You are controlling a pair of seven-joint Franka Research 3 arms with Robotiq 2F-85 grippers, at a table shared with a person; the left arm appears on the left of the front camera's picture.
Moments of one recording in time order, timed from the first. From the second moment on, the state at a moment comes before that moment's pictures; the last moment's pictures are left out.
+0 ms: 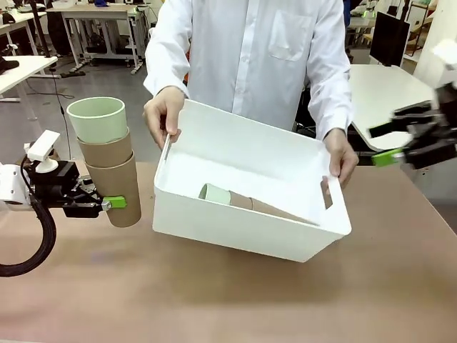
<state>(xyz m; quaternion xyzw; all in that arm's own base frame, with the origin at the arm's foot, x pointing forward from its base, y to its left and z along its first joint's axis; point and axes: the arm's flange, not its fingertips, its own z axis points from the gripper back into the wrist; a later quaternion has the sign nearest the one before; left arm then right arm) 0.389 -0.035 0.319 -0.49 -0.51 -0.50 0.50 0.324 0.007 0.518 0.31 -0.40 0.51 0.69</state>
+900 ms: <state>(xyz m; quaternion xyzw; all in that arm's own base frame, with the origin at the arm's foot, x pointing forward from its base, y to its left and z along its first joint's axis) 0.389 -0.035 0.319 -0.49 -0.51 -0.50 0.50 0.302 -0.080 0.488 0.37 -0.44 0.48 0.66</state>
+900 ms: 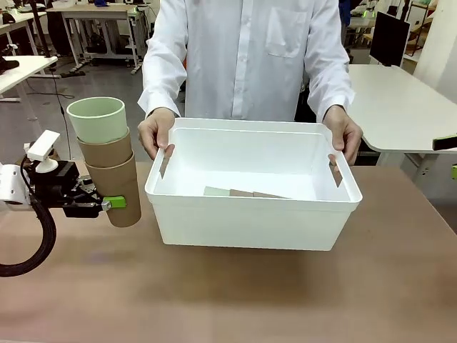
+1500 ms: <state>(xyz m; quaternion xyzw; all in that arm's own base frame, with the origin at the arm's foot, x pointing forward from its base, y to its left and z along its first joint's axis) 0.389 -0.035 0.319 -0.49 -0.51 -0.50 0.50 0.300 -0.082 0.489 0.37 -0.44 0.48 0.66</state>
